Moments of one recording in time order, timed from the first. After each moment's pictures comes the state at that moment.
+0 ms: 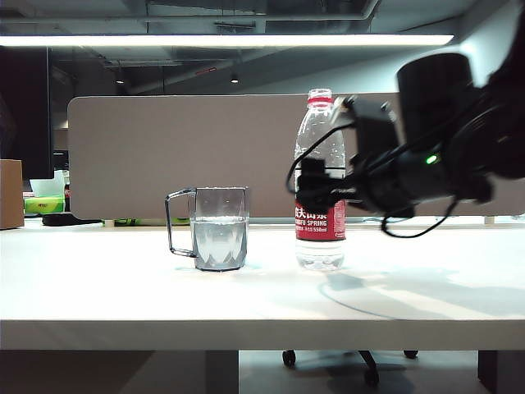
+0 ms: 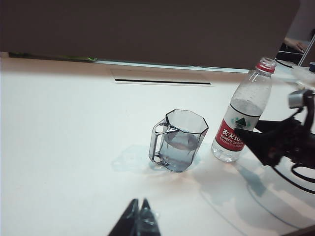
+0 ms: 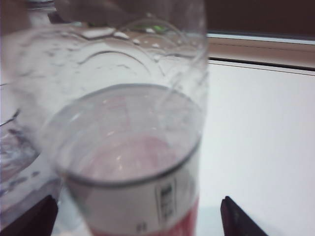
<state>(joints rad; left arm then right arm) 0.05 0.02 0.38 -0.44 0.45 -0.14 0.45 1.86 0.67 1.06 0.05 0.05</state>
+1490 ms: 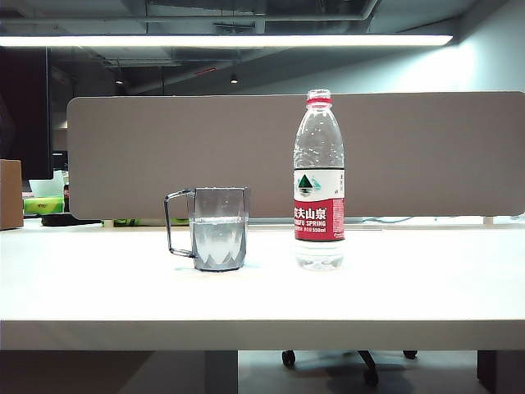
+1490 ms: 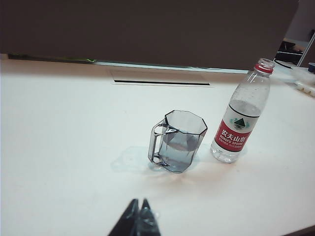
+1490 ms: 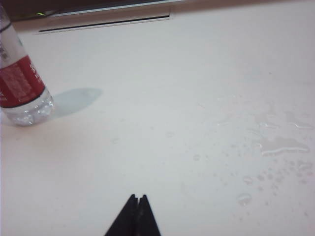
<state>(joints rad) 0.05 0.02 0.38 -0.45 0.45 -0.14 0.07 0.15 0.01 -0.09 0.02 0.13</state>
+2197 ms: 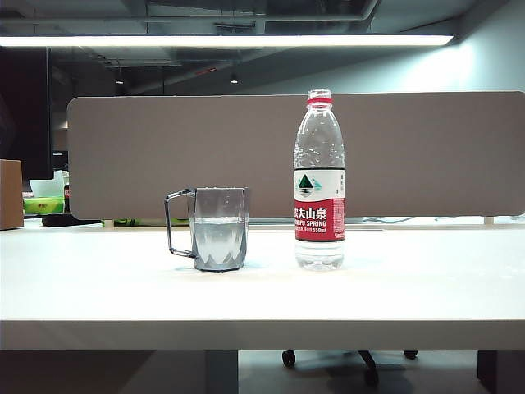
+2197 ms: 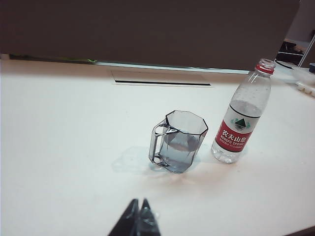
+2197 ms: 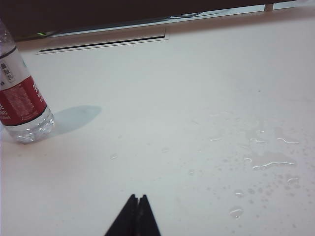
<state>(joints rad) 0.05 0.02 0.38 -0.45 0.45 -0.14 0.05 0.00 0.00 -0.17 0.02 0.13</state>
